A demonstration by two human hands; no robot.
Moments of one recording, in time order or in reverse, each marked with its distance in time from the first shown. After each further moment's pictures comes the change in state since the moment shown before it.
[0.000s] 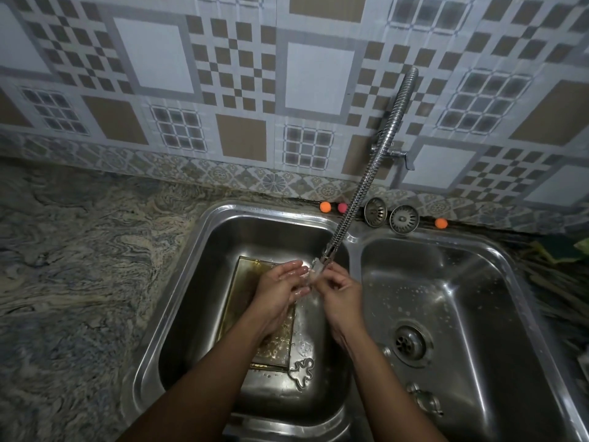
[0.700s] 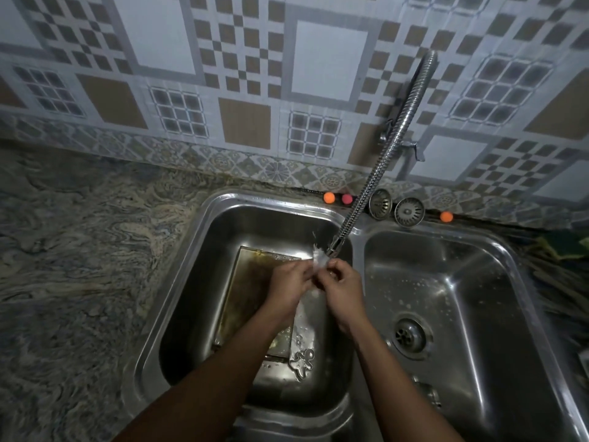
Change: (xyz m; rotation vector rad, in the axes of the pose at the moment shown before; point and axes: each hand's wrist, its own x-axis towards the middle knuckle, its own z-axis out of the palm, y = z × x) left_hand 0.005 -0.012 0.017 0.075 0.074 0.066; right_hand 0.004 -0.001 -0.005 -0.150 -0.082 -0.037
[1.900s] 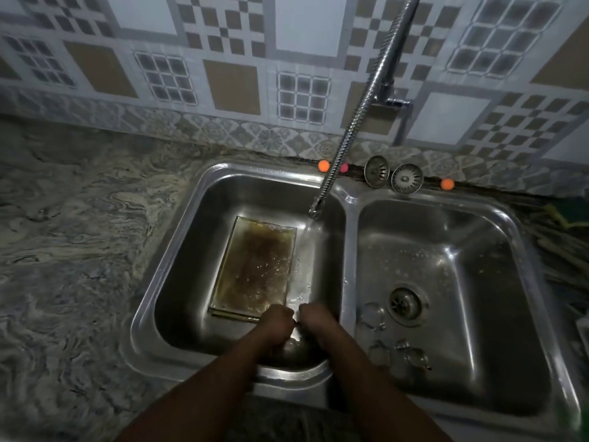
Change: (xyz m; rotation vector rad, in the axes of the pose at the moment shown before) left_hand -0.037 -0.119 -0.045 1.002 -0.085 -0.311; right_hand -0.058 0.070 -0.005 -0.714 -0.433 0.444
